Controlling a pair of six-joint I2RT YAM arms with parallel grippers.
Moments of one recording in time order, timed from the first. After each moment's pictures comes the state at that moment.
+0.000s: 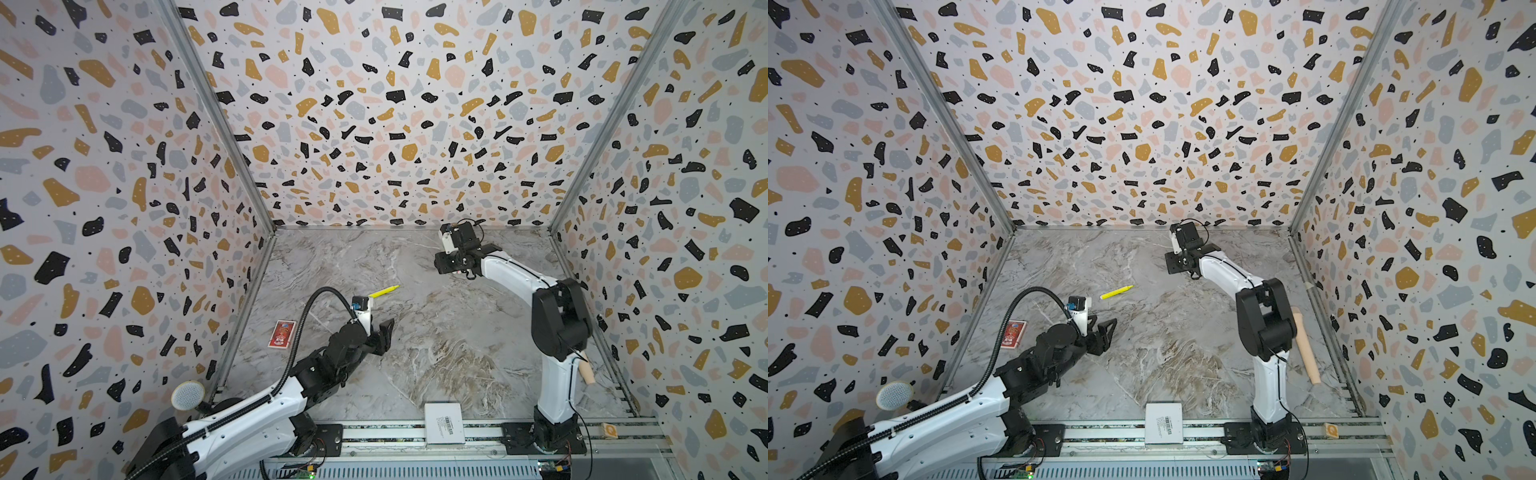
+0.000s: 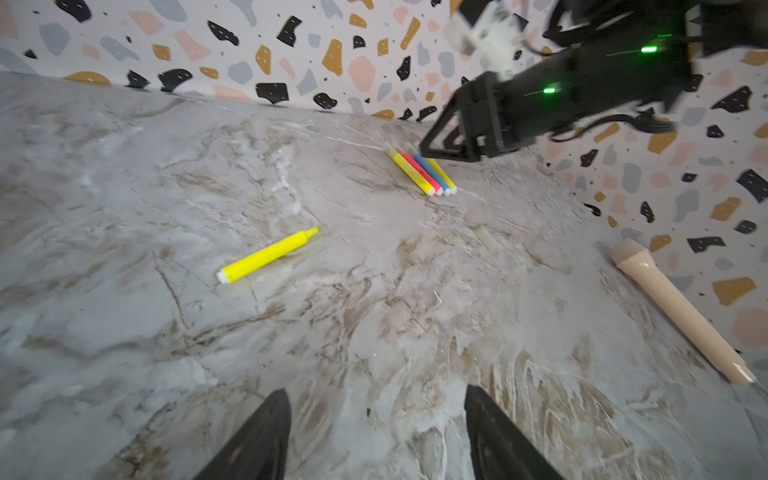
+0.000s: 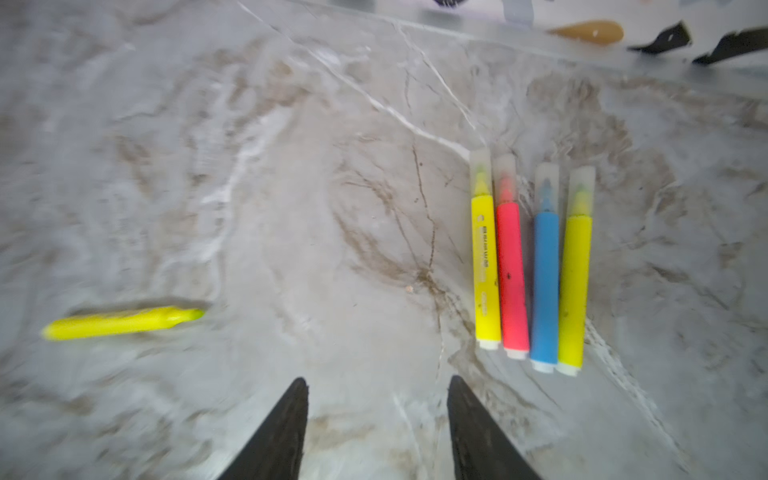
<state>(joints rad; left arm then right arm) -0.79 0.91 0.45 0.05 -0.28 -0.44 0.45 1.91 1.52 -0.39 -0.08 0.11</state>
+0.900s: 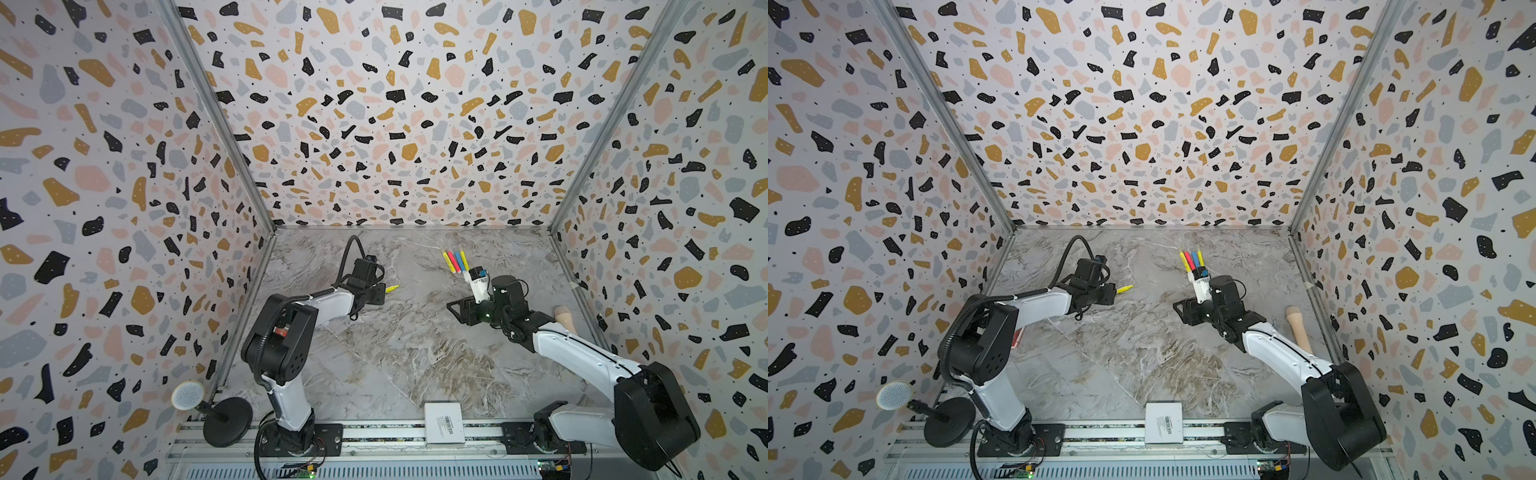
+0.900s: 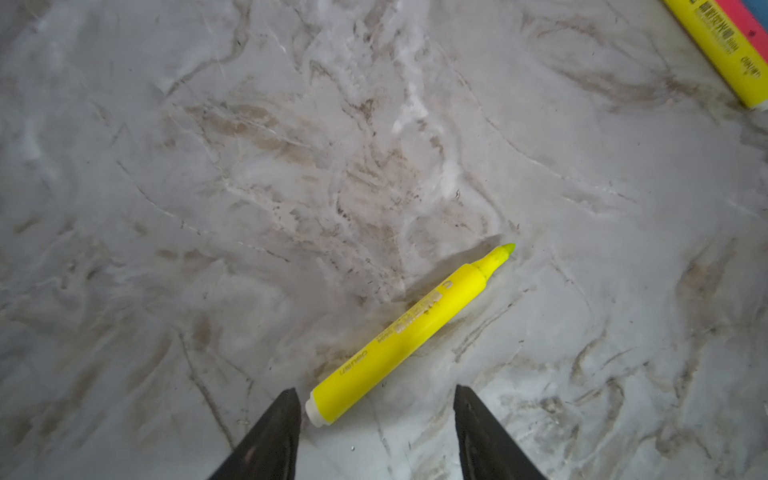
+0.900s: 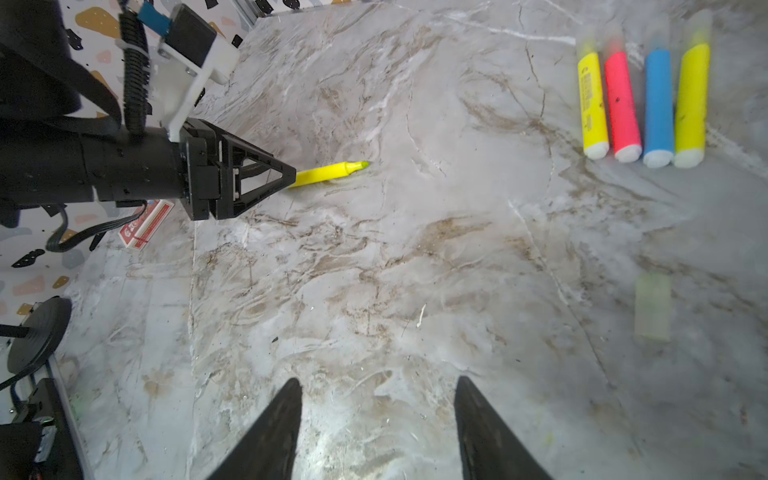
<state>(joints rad) -0.41 1.80 1.02 -0.10 -0.04 -0.19 0.45 1.26 0.67 -0.03 -0.35 0.25</state>
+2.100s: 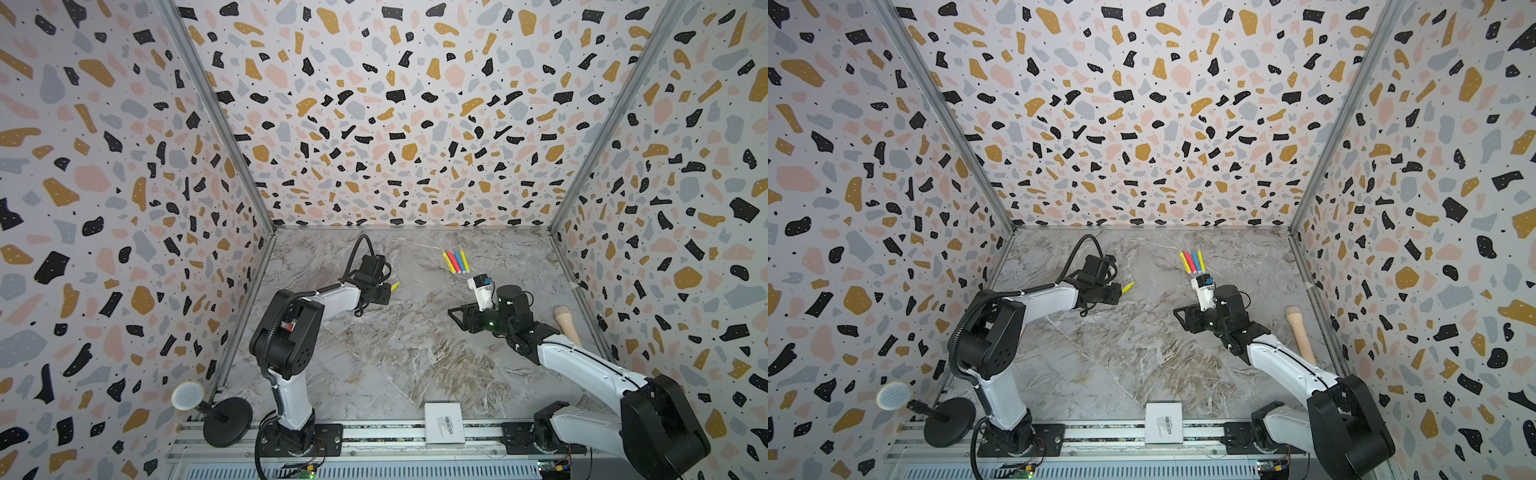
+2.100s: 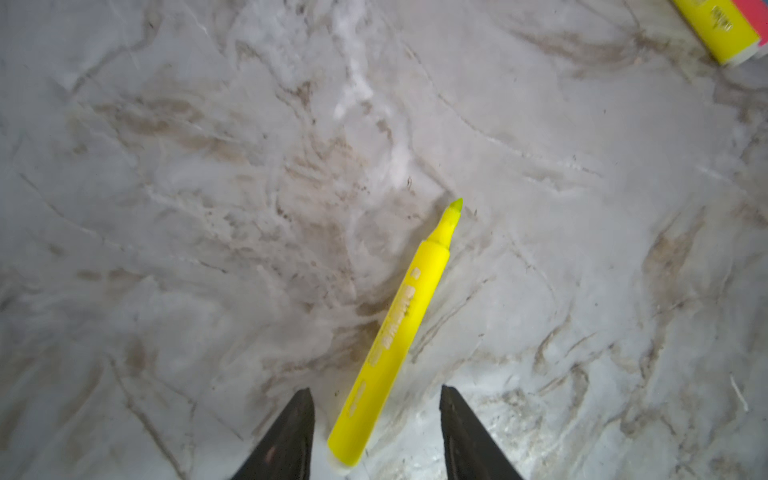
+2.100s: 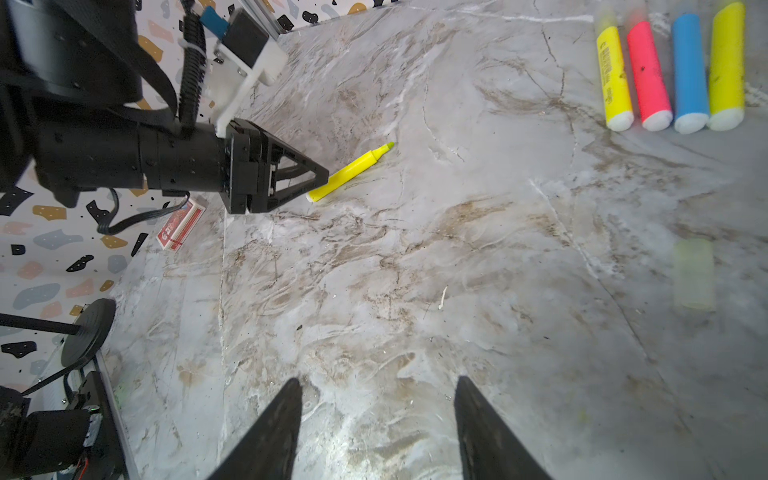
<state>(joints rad) -0.43 1.86 1.14 -0.20 0.00 -0.16 0.45 1.19 0.57 0.06 -0.39 0.32</state>
